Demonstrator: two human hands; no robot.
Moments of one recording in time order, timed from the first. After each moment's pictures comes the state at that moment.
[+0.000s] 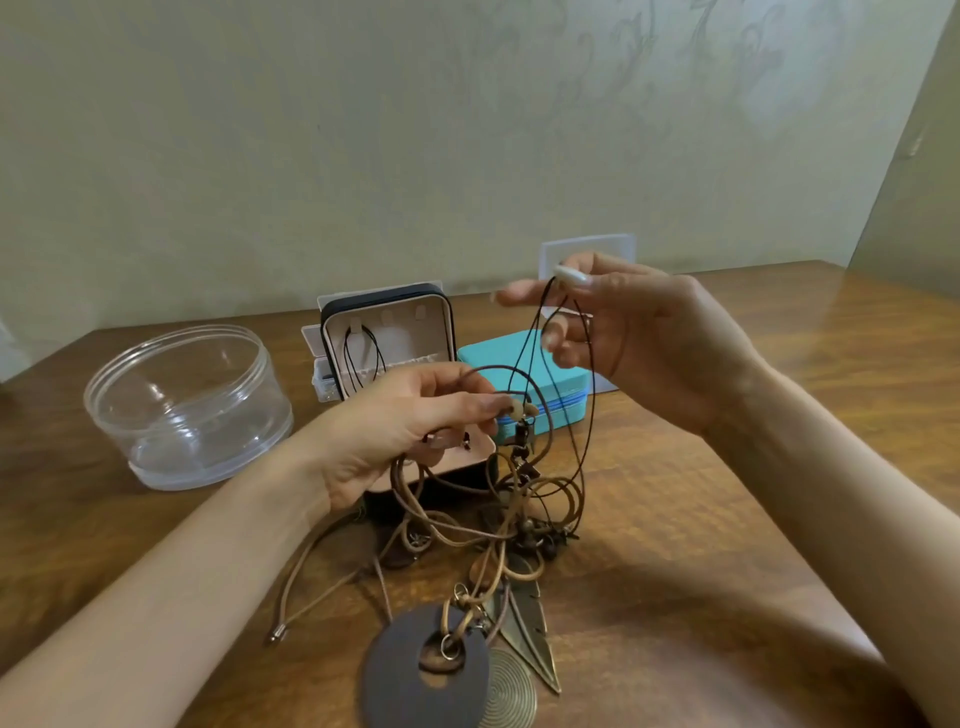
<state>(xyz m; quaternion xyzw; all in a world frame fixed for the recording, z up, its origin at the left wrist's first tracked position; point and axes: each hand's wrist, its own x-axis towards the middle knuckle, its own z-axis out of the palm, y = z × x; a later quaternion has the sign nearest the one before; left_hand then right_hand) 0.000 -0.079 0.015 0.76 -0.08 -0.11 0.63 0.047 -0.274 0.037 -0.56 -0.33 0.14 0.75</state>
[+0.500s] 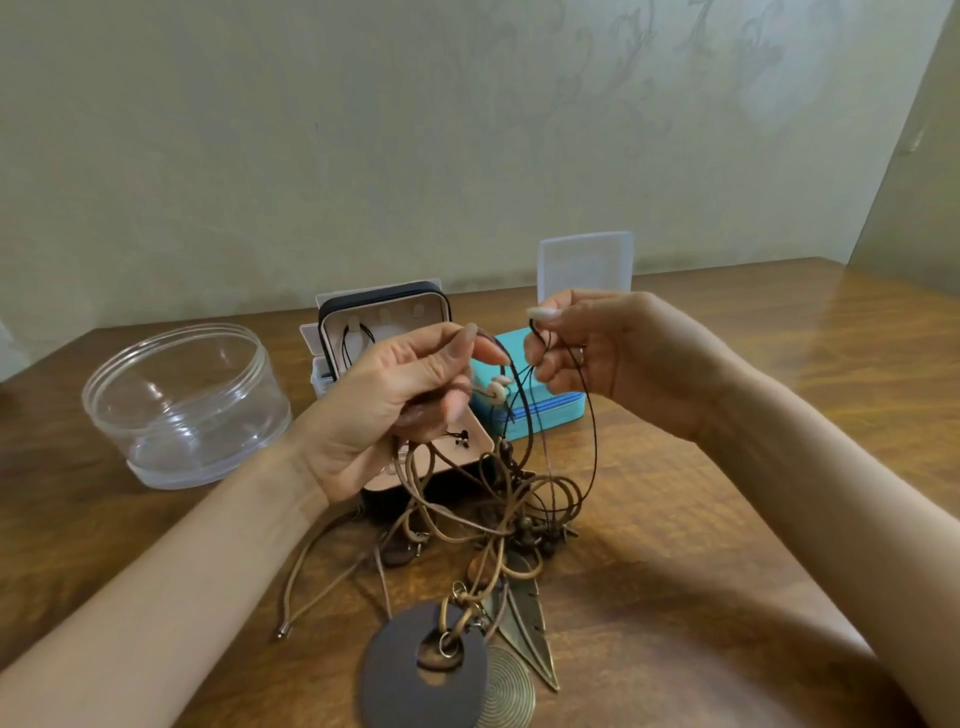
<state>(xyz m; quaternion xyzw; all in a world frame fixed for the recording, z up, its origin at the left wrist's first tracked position) -0.001 -0.079 0.016 0.66 -0.16 -0.04 0.73 0.047 -0.268 0.031 -0.63 -0.24 0.18 0.71</state>
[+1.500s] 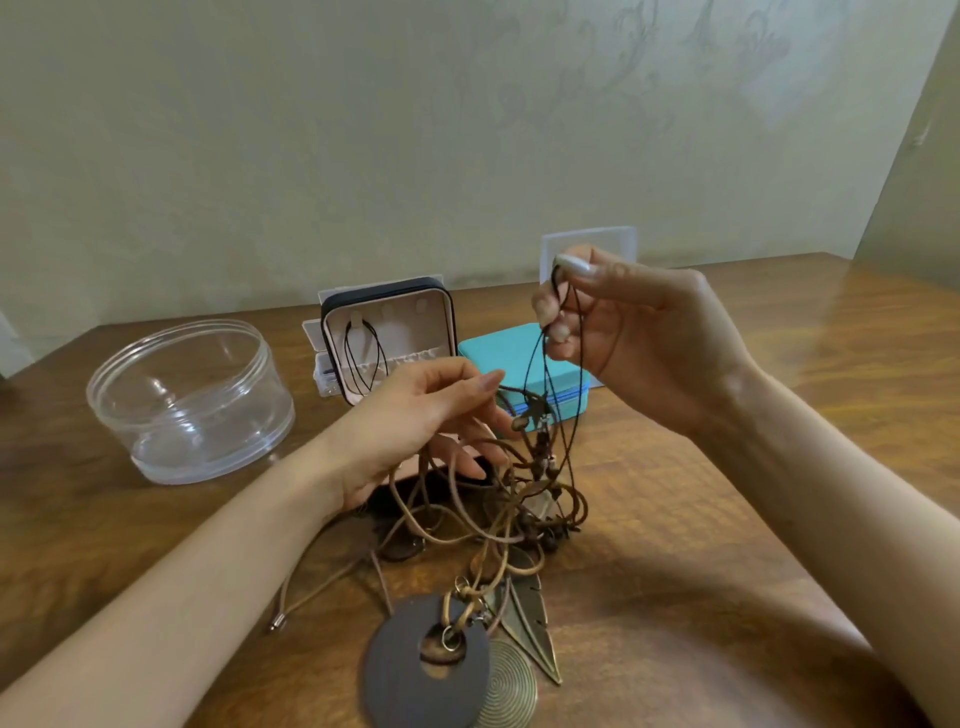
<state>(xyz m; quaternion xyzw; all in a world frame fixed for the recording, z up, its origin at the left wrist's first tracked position) 0.000 -0.085 0.008 0.78 -0.09 -0.07 0.62 0.043 -0.267 0.032 -0.50 -0.34 0.15 0.78</state>
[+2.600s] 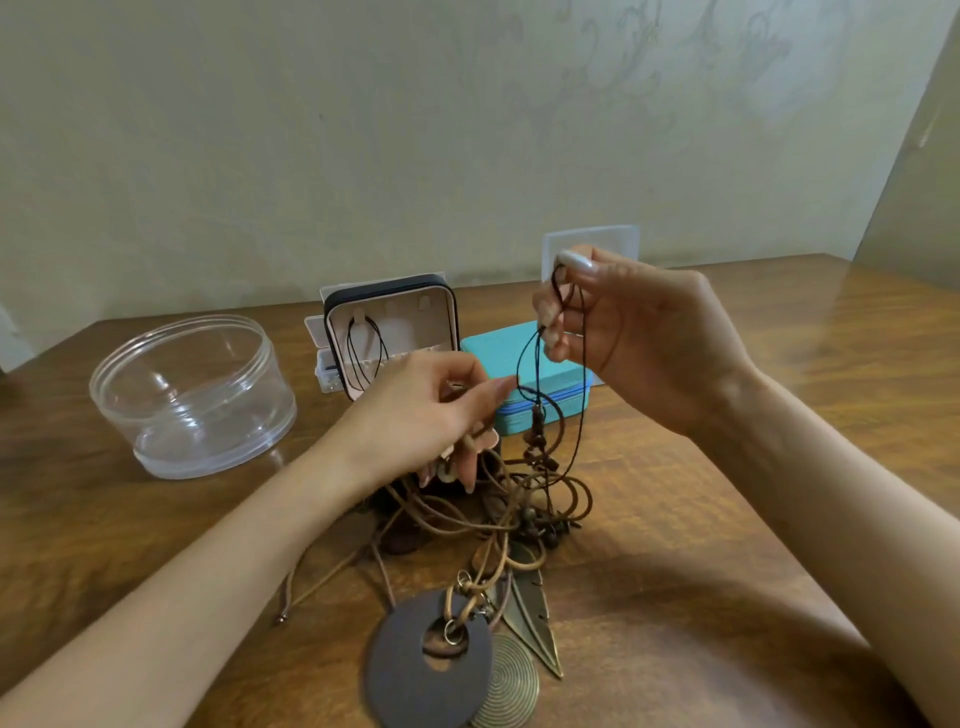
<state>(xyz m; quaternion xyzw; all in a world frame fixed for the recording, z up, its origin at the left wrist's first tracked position) -0.007 -0.089 0.011 0.90 -0.11 0.05 0.42 0.042 -0.266 0.032 -0.52 -0.34 0.14 0.77</state>
